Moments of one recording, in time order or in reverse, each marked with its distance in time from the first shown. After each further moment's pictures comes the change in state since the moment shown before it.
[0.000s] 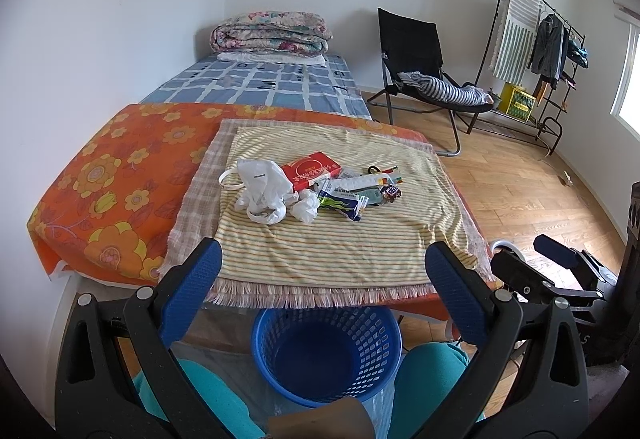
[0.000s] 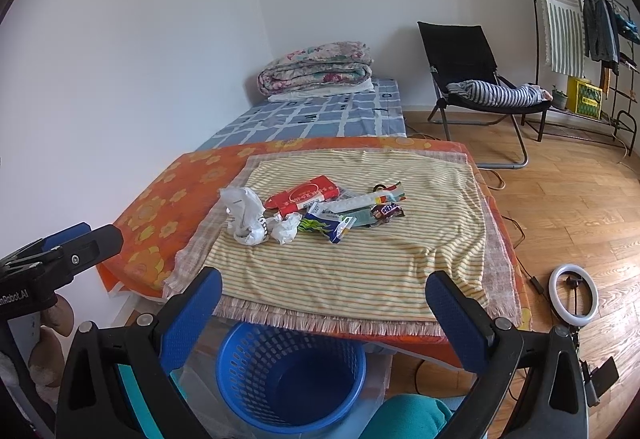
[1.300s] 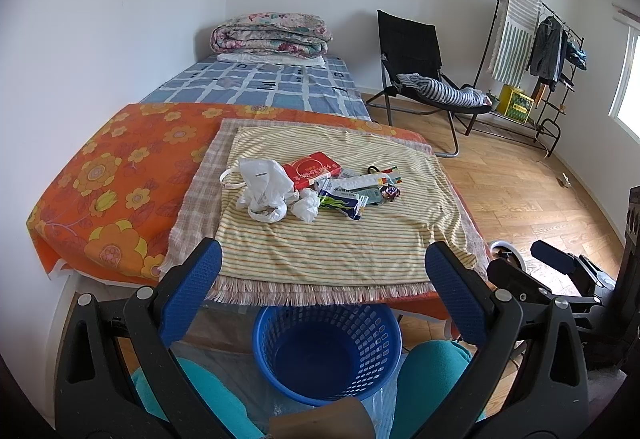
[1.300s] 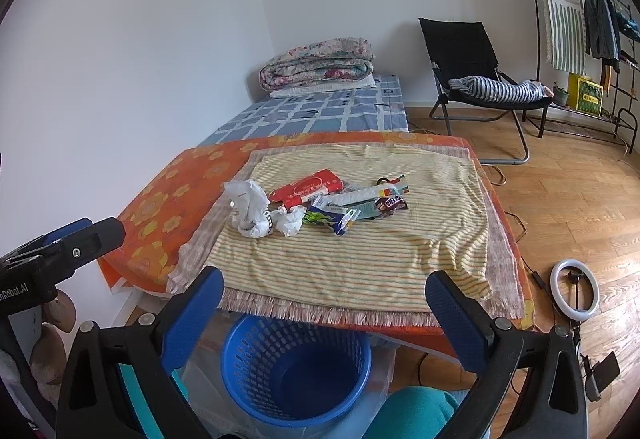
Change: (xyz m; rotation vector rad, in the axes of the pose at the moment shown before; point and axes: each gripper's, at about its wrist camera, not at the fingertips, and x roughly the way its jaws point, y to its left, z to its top) left arm -0.001 0.001 -0.001 0.000 -0.005 -0.003; right arm -0.003 0.005 -0.007 0.005 0.016 0.007
